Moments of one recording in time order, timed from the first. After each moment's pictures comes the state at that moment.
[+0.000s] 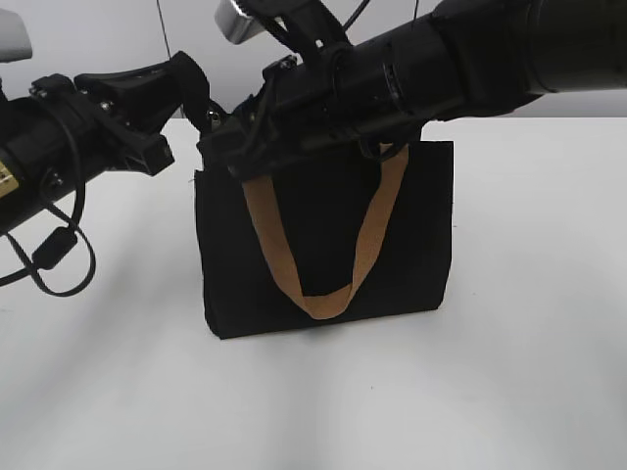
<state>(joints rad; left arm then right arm) -0.42 1.54 -0.51 0.28 -1.05 -0.15 0.56 1.83 -1.23 1.39 0.46 -1.56</state>
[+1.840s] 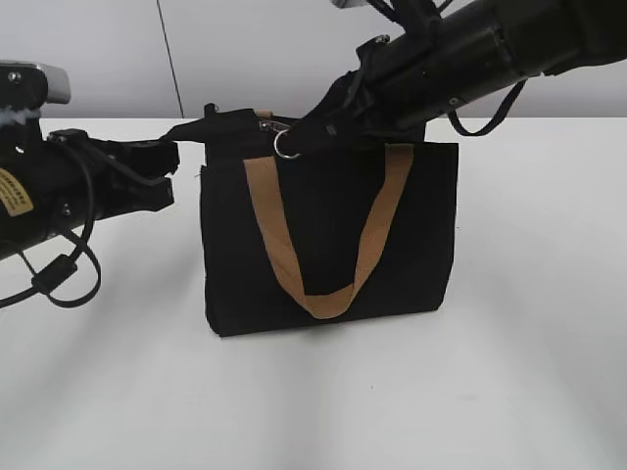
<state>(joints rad) -0.42 1.53 -0.51 0.13 -0.68 -0.14 0.38 1.76 -1.23 1.10 0.66 -1.25</state>
